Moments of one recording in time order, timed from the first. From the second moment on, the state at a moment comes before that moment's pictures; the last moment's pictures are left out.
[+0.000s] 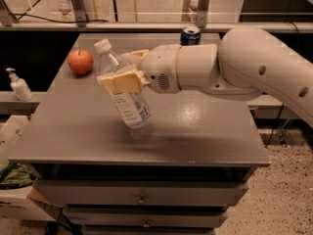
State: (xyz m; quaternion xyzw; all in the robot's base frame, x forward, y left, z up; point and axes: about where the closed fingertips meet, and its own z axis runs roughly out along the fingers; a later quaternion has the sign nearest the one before) arm 0.517 0.084 0.959 -0.46 0.63 0.36 0.51
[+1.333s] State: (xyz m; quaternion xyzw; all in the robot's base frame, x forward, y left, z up) arm 0.537 0.112 0.971 -0.39 0.55 0.39 0.62
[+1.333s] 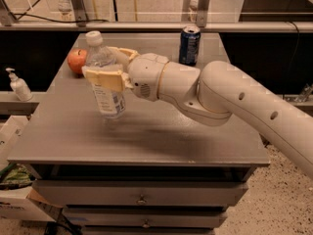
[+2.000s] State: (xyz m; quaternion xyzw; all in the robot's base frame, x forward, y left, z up) arm 0.528 0.132 0.965 -0.40 0.53 0.41 0.63
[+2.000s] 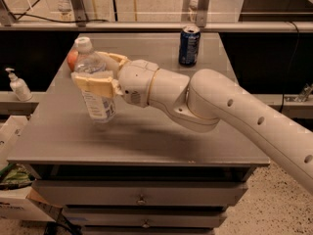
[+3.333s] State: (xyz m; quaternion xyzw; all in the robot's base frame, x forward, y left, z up) arm 0.504 0.159 0.945 -0.42 0.51 0.44 0.61
